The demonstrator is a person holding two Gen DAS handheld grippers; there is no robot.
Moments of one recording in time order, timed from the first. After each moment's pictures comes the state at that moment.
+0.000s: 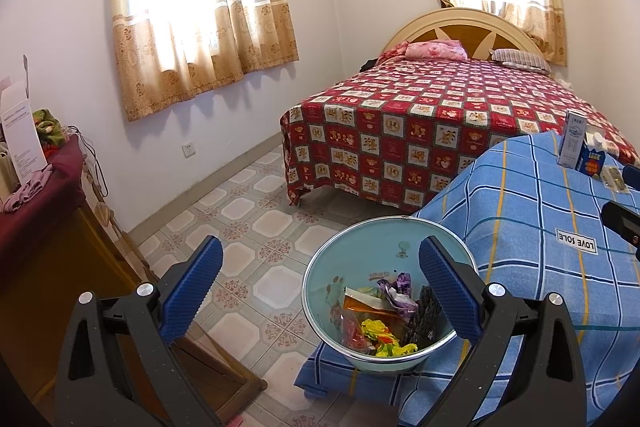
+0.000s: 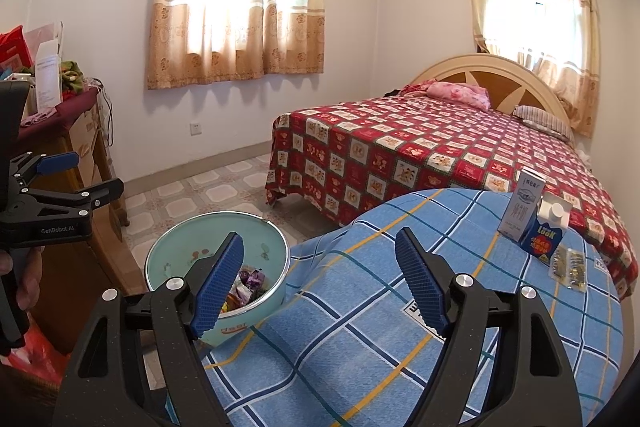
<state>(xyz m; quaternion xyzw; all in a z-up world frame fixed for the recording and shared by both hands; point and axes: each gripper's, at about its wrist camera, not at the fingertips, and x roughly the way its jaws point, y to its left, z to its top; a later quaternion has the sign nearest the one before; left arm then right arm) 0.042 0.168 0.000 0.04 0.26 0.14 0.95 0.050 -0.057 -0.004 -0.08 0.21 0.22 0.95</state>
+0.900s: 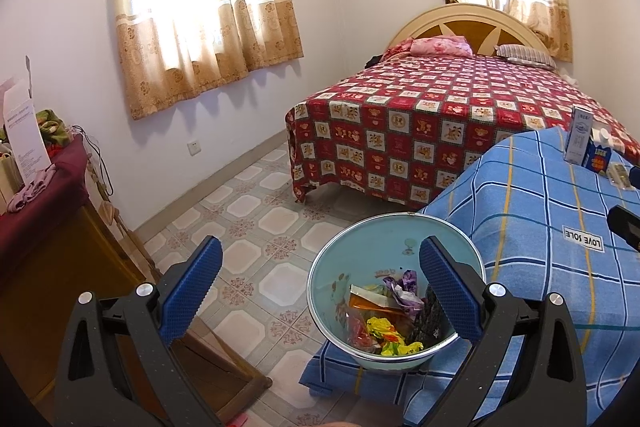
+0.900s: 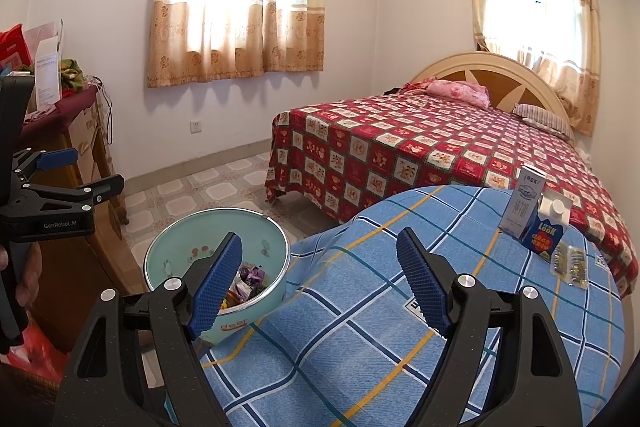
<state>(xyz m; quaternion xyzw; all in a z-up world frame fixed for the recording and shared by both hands) 0.044 0.174 -0.003 0.05 0.27 0.15 0.95 0.045 -0.055 -0.007 -0.08 0.21 0.22 0.95</state>
